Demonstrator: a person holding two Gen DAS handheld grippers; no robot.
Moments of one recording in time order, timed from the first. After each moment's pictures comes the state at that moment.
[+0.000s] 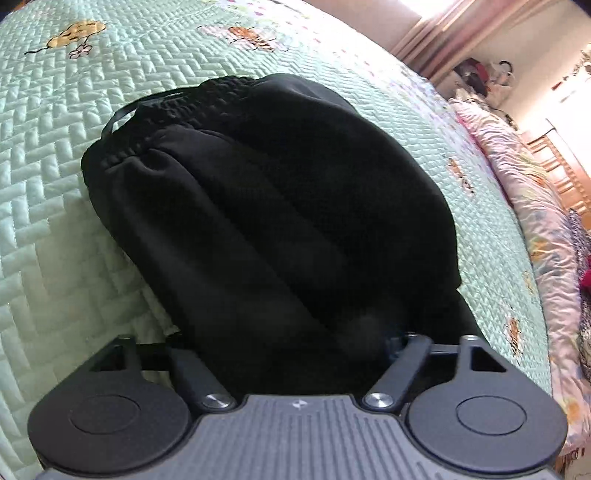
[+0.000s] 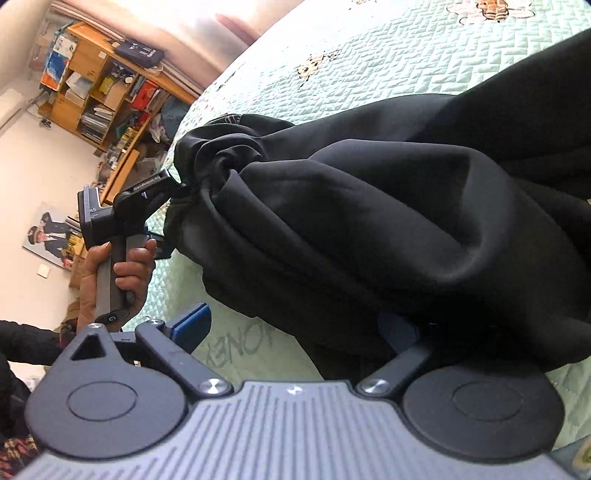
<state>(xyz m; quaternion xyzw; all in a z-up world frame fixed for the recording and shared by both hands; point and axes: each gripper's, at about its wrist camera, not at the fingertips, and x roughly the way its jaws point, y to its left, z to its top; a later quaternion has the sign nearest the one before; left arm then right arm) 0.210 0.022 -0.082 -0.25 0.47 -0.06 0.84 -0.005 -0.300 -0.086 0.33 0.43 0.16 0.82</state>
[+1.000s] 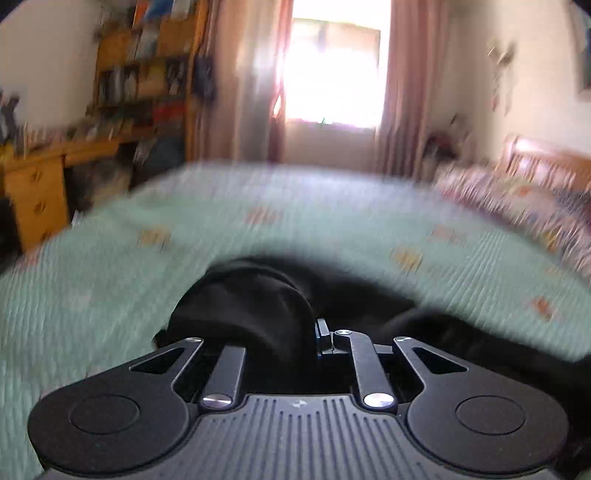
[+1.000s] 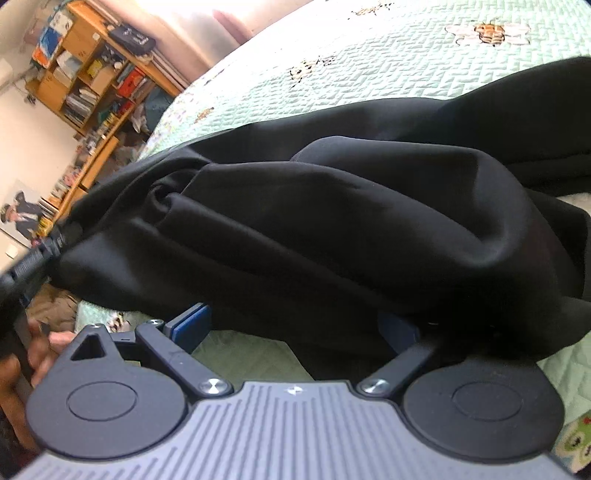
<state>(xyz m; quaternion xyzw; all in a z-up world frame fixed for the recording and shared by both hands) 0.001 -0.025 -0.019 -0.05 0.26 0.03 0.96 -0.022 -0.281 -0.076 0.26 0.44 0.13 0.85</state>
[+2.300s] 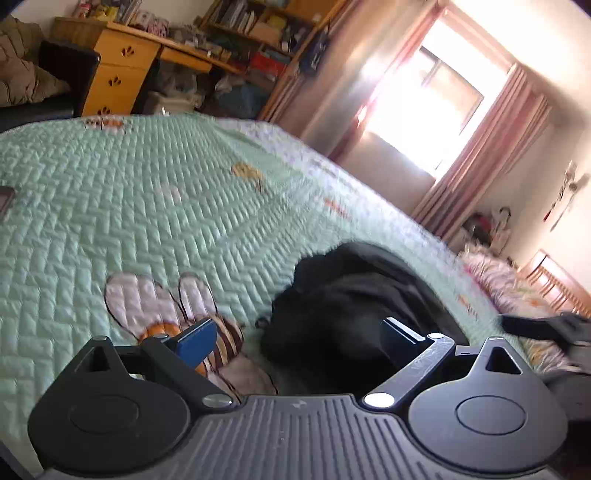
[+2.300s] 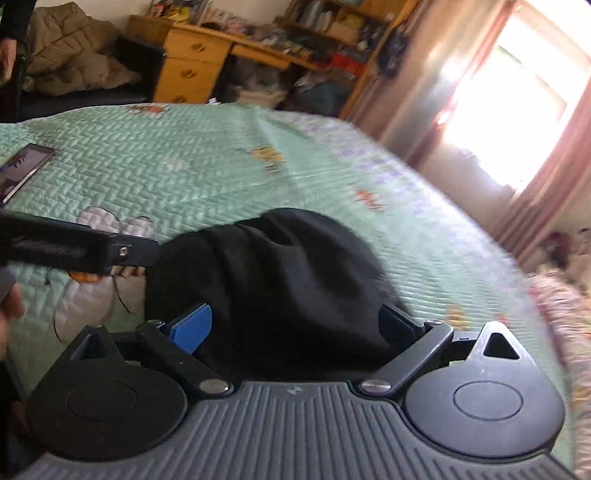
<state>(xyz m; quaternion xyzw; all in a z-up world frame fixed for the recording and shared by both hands) -0.066 0.143 -0.053 -0.28 0.21 0.07 0.93 0.022 0.031 -0.004 -0.29 0.25 0.25 0.89</state>
